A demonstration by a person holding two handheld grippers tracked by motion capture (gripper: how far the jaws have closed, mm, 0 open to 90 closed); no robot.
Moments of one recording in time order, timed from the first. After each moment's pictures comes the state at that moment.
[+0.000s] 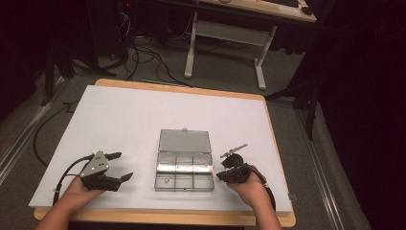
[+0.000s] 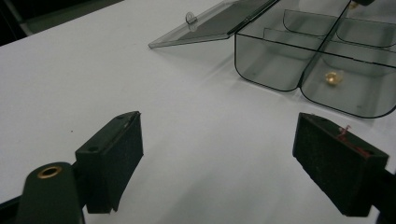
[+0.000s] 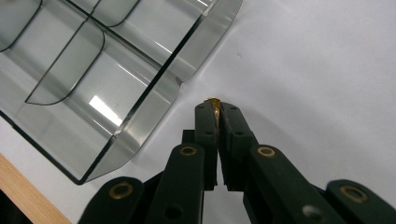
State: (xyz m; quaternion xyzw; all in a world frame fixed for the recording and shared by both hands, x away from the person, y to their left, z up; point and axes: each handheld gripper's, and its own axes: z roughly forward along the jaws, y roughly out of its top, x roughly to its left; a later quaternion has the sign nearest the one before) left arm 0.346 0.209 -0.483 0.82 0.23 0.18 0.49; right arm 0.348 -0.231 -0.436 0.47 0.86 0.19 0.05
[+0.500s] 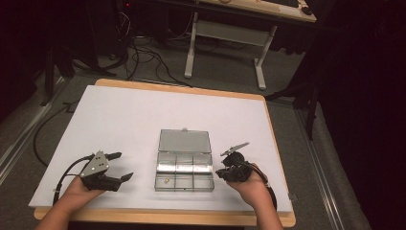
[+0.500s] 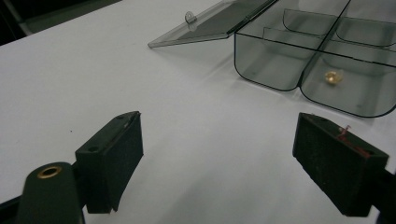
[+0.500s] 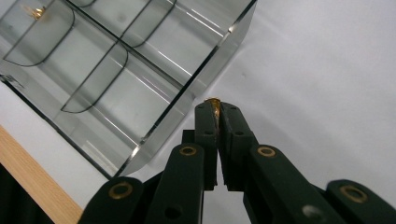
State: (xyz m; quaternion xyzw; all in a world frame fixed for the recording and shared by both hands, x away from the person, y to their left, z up) left arm 0.346 0.209 -0.483 0.82 0.23 0.18 0.49; right arm 0.344 -0.228 -0.418 0.46 0.86 0.21 0.06
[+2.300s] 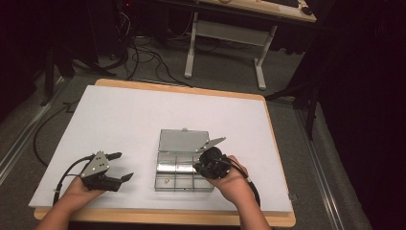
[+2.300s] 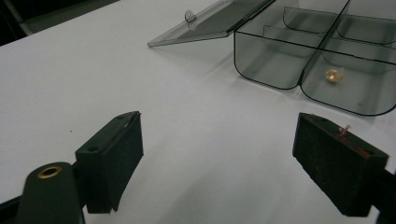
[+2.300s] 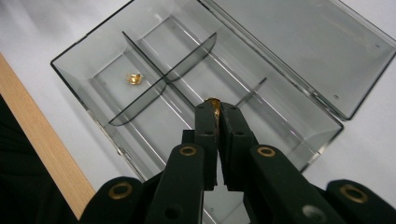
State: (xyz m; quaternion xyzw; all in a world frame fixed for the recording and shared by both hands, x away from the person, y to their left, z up) left arm 0.346 0.208 -0.483 0.82 0.23 0.19 0.49; right arm 0.342 -0.158 -0.388 0.37 0.89 0.25 0.09
